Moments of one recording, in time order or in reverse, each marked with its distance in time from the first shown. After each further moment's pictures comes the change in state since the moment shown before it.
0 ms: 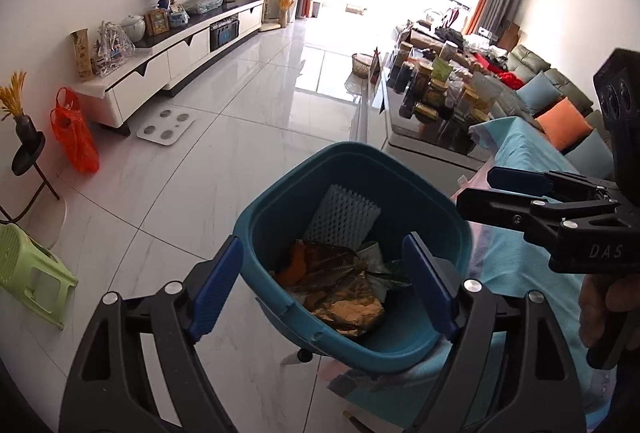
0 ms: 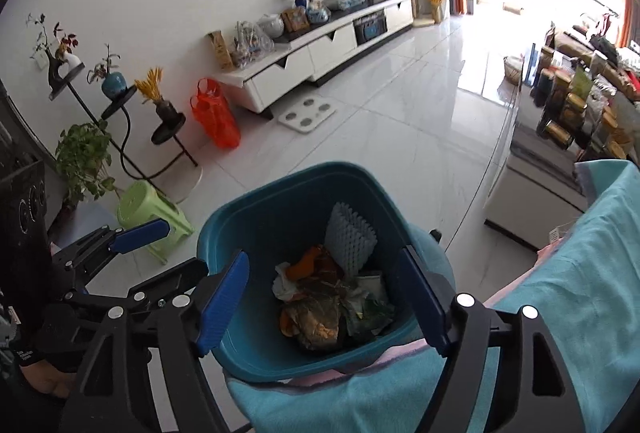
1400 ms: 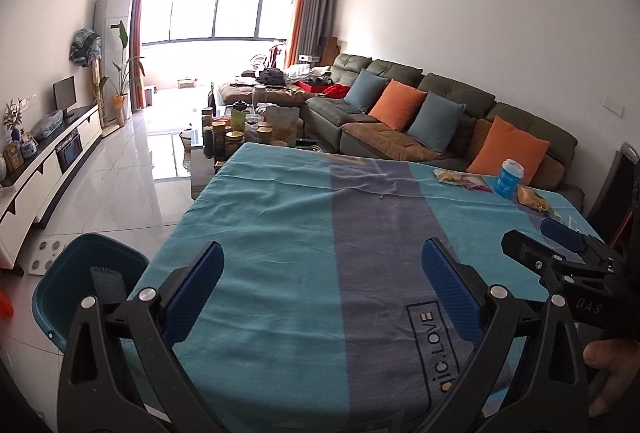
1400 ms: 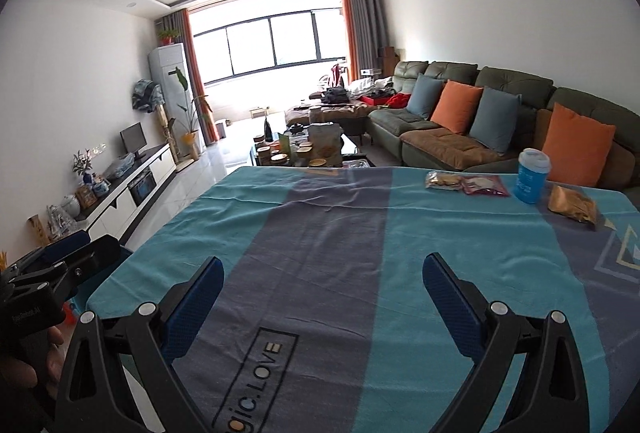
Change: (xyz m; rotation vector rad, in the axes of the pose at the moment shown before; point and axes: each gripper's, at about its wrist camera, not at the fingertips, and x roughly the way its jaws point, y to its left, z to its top) left arm -0.130 -0.292 -0.089 0.439 -0.217 -0.472; right arm -0.289 -0.085 -0.275 0.512 -0.535 -0.746
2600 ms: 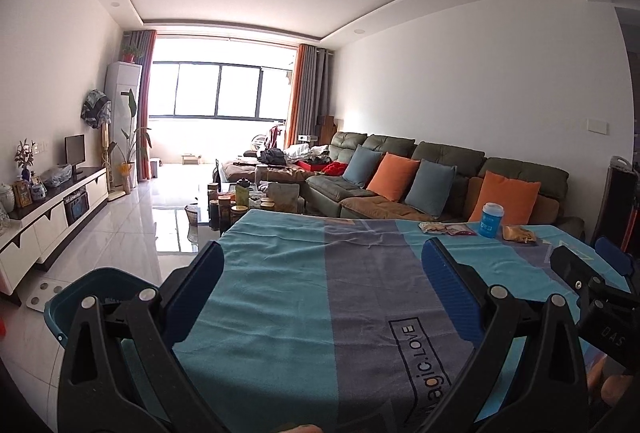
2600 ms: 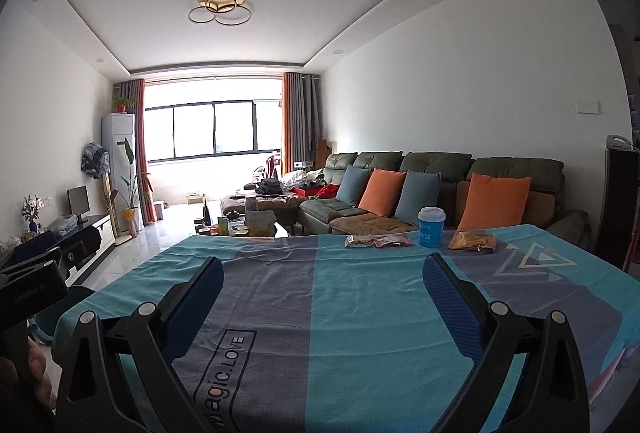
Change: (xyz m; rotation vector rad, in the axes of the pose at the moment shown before) left arm -0.092 -0.002 -0.051 0.043 -0.321 0.020; right arm -0.121 0.023 -0.069 -0.001 -0.378 -0.273
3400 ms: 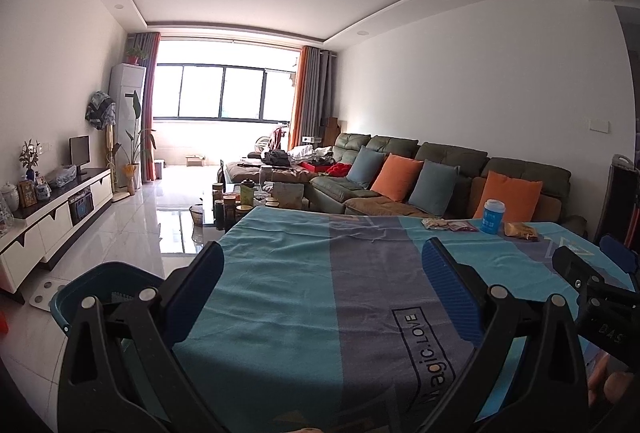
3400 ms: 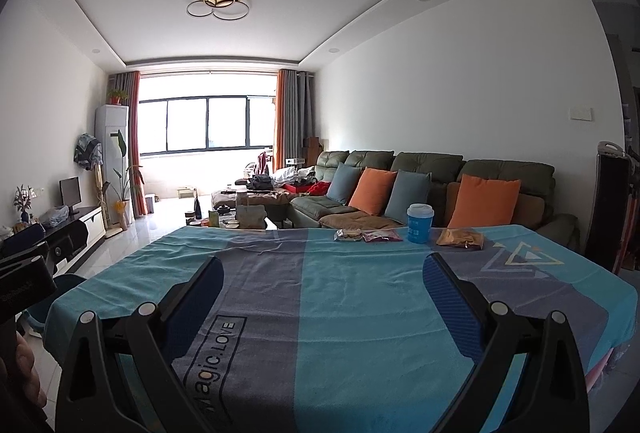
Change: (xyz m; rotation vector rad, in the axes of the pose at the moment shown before) left arm -0.015 0.001 -0.009 0.003 -0.007 0.013; right arm -0.013 0.003 -0.008 -0.028 0.015 -0.032
